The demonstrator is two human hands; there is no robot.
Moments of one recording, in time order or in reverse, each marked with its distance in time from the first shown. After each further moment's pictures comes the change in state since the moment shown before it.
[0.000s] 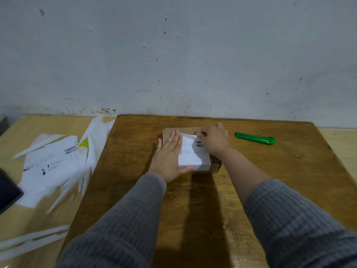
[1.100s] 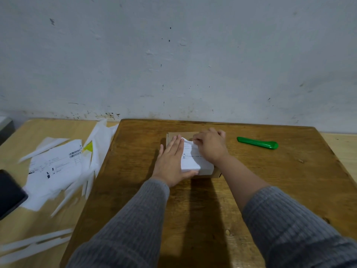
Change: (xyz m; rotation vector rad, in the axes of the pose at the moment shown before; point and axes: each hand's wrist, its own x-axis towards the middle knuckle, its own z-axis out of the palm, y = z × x) left_hand -0.003 -0.001 0.003 -0.104 0.074 -0.034; right_hand -0.008 -0.014 0.006 -0.145 0.076 -0.174
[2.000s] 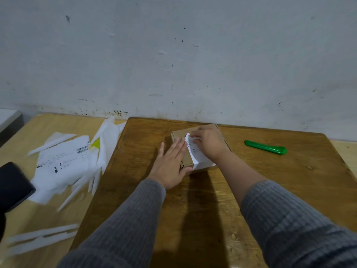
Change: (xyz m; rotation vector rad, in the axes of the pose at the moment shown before) left_hand -0.008 -0.027 -0.008 0.151 -0.066 0.090; right_hand 0.026 -0.012 0.007 0.058 -0.041 -0.151
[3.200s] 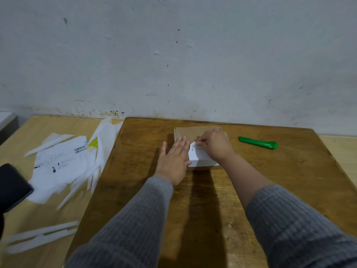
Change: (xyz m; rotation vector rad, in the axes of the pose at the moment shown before) left_hand -0.002 0.027 -0.009 0.072 -0.071 -0.054; right_hand -0.034 0.006 -0.011 -0.032 -0.003 0.160
